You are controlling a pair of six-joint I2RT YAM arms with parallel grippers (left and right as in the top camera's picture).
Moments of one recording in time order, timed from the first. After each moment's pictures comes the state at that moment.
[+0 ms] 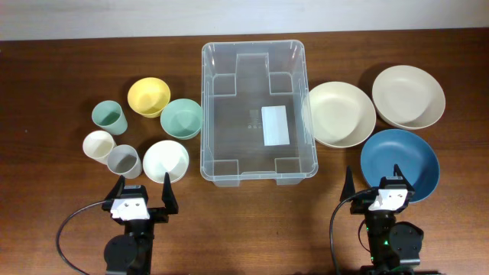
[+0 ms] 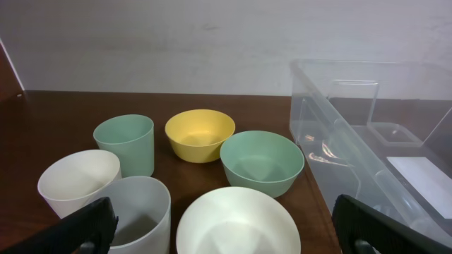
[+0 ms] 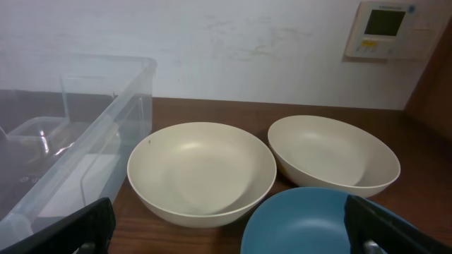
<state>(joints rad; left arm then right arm) -0.10 0.02 0.04 -0.12 -0.13 -0.04 -0.01 0.01 0.01 -0.07 0.04 -0.06</state>
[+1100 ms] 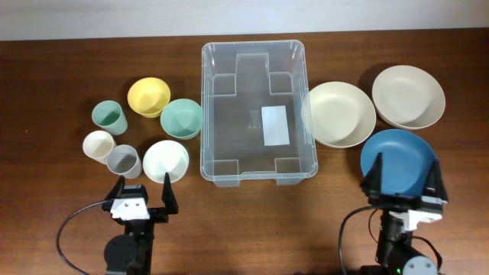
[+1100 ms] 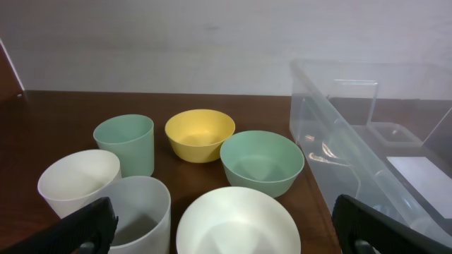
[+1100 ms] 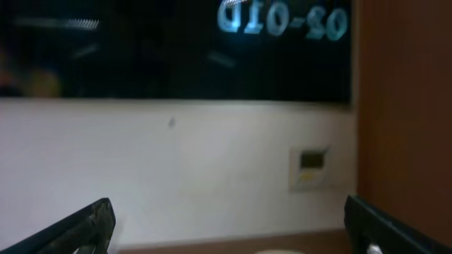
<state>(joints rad) -0.10 0.02 0.04 -0.12 -0.13 -0.04 -0.01 0.01 0.01 0.46 0.18 -0.08</state>
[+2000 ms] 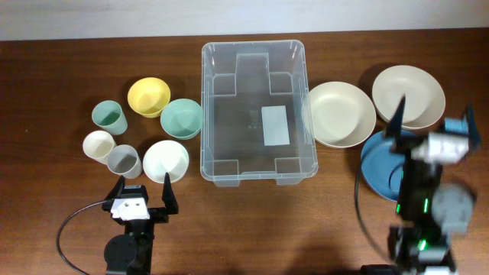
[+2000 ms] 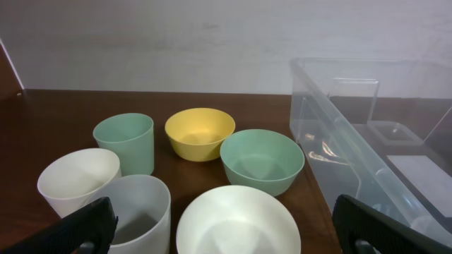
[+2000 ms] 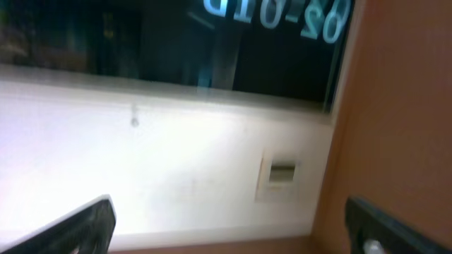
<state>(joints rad) -0.10 0.02 0.04 -0.13 -0.13 -0.04 -0.04 0.74 0.61 0.32 0.23 -0.21</state>
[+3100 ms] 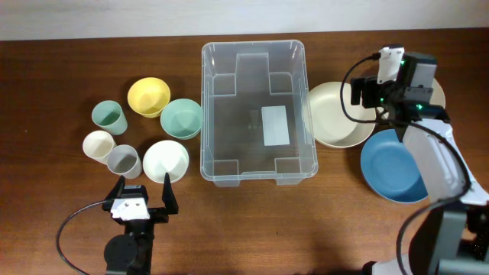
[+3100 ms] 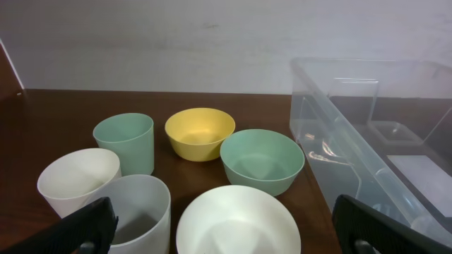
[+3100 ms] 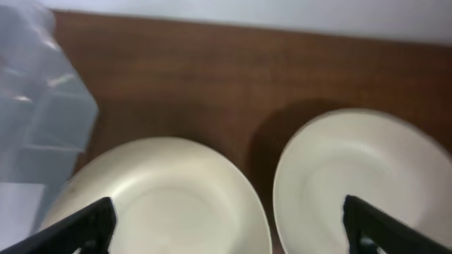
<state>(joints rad) -0.10 0.02 0.04 -0.13 -0.13 -0.04 -0.14 1.67 1.21 -0.27 -0.10 -0.14</state>
